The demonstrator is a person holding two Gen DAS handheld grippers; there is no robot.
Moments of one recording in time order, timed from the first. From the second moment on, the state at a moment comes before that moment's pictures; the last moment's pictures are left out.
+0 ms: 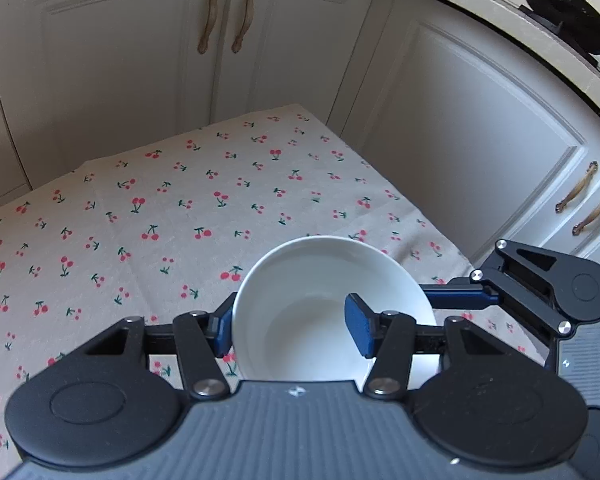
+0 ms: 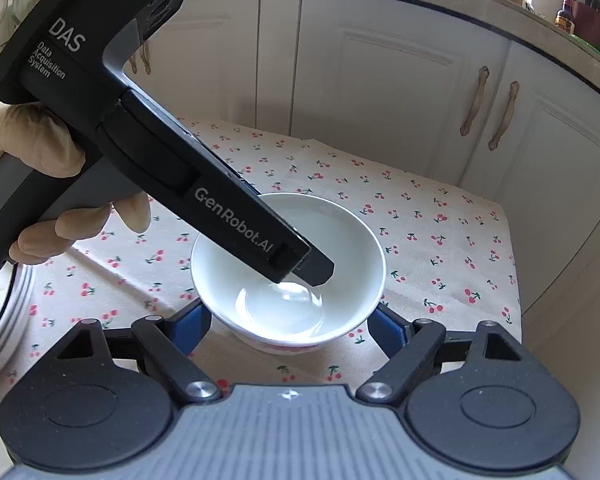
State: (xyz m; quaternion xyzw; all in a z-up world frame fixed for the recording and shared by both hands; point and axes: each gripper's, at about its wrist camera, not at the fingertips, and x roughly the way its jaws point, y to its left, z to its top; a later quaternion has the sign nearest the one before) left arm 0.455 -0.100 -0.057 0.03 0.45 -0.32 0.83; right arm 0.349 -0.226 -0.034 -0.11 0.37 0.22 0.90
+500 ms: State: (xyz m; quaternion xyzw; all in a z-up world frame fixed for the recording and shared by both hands) left arm 0.383 -0.093 -0.014 0.05 0.42 -0.33 0.84; right arm 0.287 -0.222 0.003 -0.10 0.36 0.23 0.90
